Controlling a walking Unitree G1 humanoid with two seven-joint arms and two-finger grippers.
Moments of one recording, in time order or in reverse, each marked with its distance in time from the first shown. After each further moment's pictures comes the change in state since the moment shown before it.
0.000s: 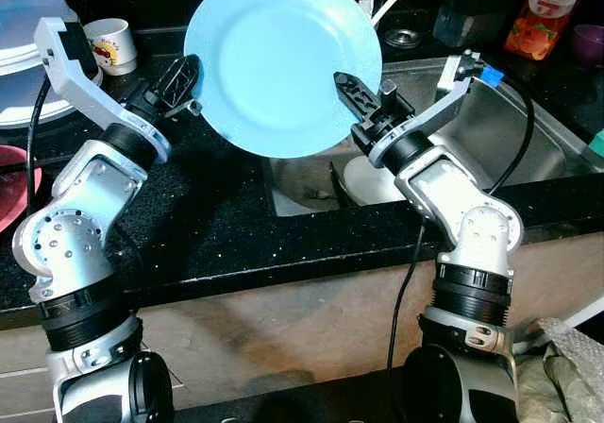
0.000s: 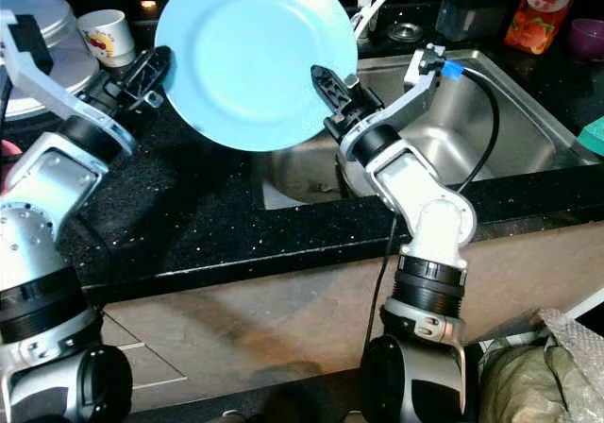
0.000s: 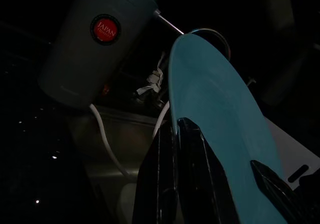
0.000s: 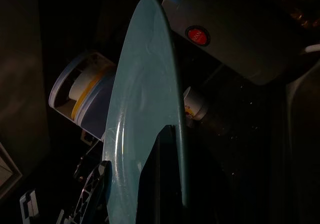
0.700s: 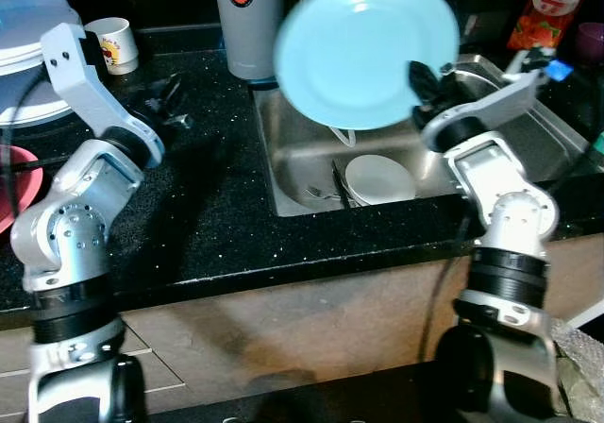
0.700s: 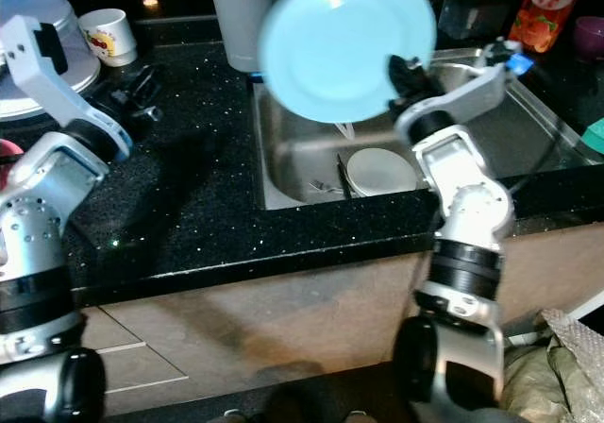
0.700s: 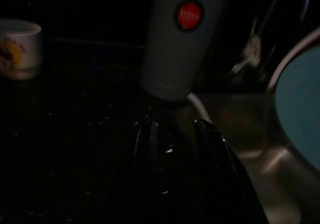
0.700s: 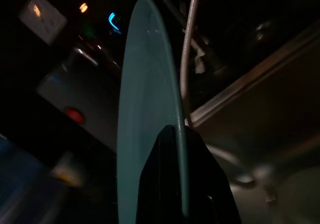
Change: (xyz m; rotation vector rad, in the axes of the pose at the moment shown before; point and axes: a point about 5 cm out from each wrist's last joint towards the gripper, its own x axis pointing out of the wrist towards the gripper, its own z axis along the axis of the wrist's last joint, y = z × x) left arm 0.005 0.027 0.001 0.466 0.080 0.232; right arm -0.017 -0.036 0.075 -0.416 -0.250 -0.359
